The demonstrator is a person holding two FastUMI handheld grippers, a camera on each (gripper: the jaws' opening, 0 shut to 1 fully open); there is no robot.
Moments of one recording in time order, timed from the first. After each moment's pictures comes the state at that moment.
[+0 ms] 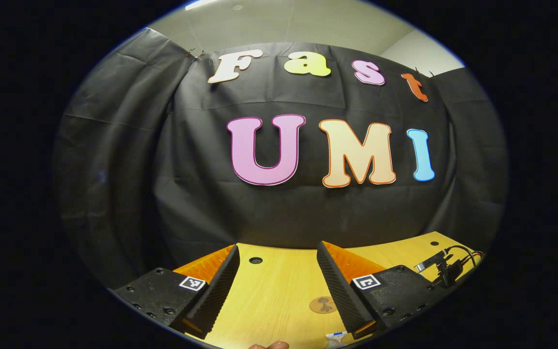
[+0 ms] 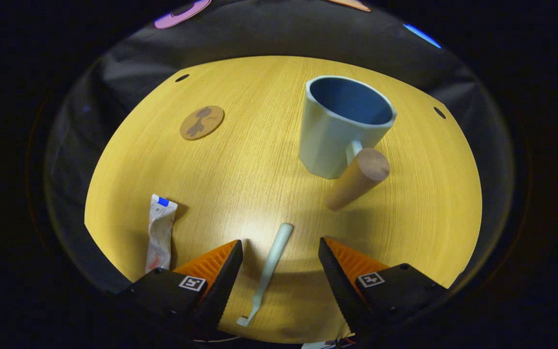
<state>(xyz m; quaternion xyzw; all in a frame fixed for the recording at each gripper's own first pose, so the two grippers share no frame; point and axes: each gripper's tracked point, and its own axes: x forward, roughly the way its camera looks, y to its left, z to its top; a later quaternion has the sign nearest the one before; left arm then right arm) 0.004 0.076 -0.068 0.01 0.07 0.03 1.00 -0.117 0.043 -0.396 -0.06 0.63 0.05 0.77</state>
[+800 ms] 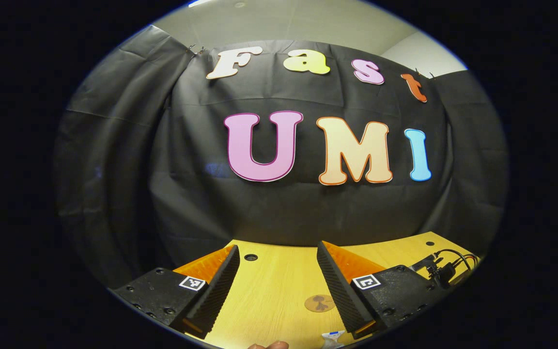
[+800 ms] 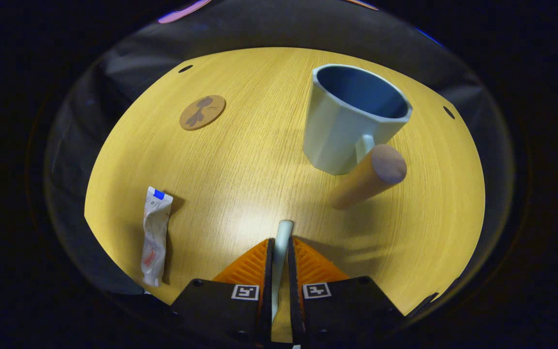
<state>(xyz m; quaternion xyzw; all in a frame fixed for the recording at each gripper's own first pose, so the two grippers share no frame) 0.003 0.064 -0.074 0.00 0.08 0.01 1.00 -0.117 0.040 -0.402 -0.06 0.65 0.07 0.76</state>
